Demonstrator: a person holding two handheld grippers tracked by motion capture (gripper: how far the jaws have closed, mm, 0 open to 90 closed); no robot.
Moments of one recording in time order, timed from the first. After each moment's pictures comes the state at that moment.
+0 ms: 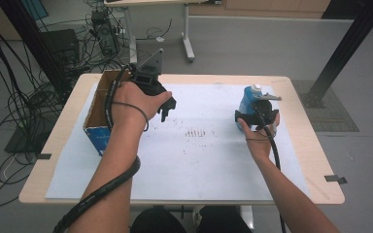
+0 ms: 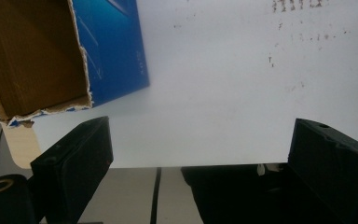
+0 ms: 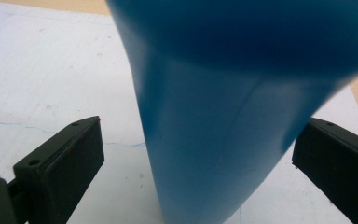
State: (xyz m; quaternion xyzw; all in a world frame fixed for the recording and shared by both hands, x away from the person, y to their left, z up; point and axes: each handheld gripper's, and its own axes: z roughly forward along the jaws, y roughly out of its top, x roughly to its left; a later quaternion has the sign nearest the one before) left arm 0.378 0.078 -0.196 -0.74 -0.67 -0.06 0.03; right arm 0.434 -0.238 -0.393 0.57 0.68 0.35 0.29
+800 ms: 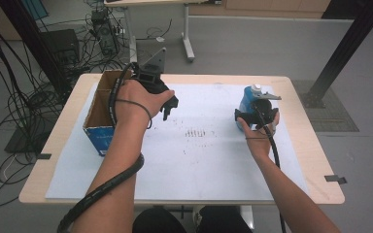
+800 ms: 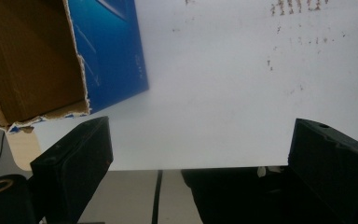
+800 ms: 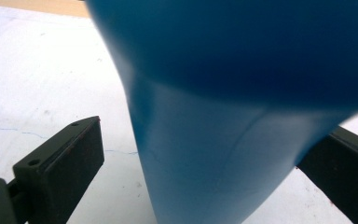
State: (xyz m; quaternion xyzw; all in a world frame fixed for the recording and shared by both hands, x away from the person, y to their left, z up) left arm 0.383 0.073 -0.197 -0.74 -0.67 -0.06 0.03; right arm 0.439 -0.238 -0.395 0.56 0.69 0.36 0.30
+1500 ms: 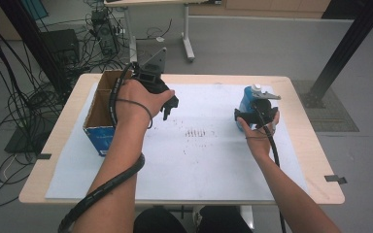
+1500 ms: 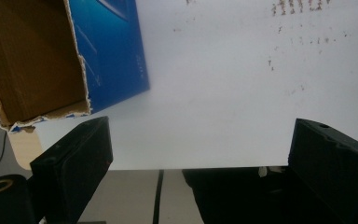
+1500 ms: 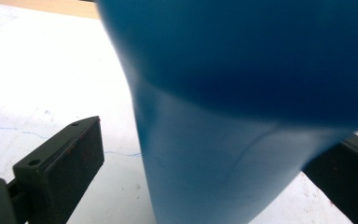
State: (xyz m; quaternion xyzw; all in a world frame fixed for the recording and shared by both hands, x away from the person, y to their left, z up) left arm 0.384 0.073 -0.196 -0.74 -0.67 -0.07 0.03; right arm 0.439 -0.238 -0.394 0.55 0.69 0.36 0.30
